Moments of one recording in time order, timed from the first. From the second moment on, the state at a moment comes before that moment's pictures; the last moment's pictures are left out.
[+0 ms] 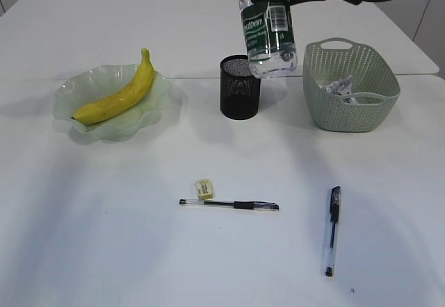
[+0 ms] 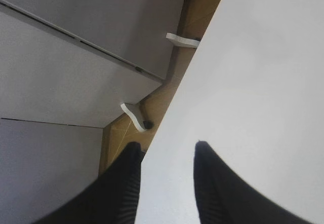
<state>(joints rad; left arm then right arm) 0.17 1.91 -1.78 0.71 1.13 -0.51 0.10 2.00 -1.97 0.85 1.17 -0.63</state>
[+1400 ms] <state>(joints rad) 0.17 1.91 -1.78 0.62 1.03 -0.48 0.10 2.02 -2.01 1.41 1.23 -1.30</state>
